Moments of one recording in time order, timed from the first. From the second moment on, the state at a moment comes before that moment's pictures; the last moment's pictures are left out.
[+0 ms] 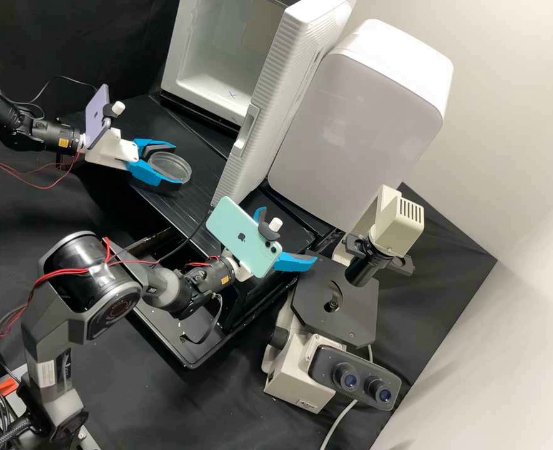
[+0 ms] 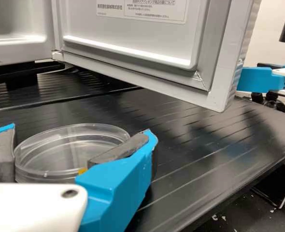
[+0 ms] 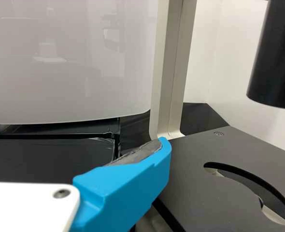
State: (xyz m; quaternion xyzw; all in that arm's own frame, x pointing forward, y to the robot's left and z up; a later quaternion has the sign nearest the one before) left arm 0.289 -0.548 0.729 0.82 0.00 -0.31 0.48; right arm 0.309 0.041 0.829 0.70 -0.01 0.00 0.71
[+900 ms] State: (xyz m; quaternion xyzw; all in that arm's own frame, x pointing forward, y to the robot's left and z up) left arm 0.289 -0.549 0.726 0.83 0.01 -0.31 0.47; right arm 0.309 0.041 0.829 0.70 -0.01 0.00 0.71
